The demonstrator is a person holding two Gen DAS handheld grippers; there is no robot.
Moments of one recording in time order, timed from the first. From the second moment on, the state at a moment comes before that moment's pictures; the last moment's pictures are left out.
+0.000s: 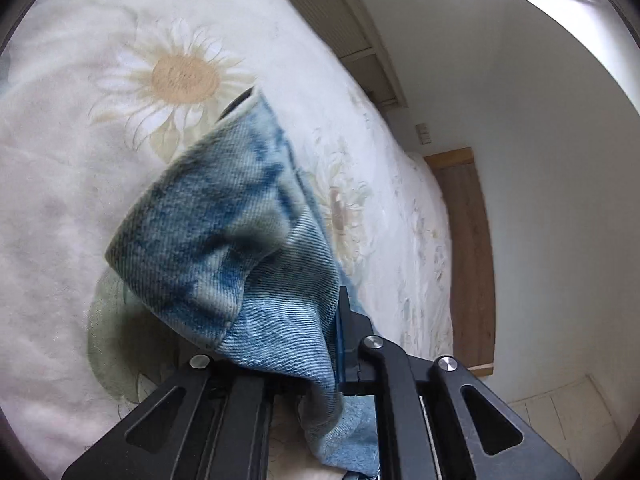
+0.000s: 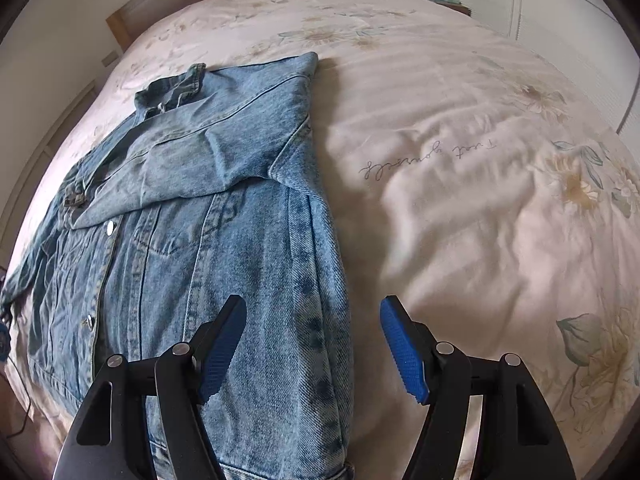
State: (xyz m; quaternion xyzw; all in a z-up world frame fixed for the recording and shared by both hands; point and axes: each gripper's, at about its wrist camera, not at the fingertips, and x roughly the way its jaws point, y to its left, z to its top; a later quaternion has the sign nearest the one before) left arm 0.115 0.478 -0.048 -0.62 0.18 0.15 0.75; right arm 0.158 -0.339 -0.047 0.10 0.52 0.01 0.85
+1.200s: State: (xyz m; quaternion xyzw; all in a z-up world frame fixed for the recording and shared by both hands) left arm 0.322 0.024 0.125 -0.33 0.34 -0.19 0.86; right arm 0.099 -0.462 -0.042 0.22 0.44 0.00 0.87
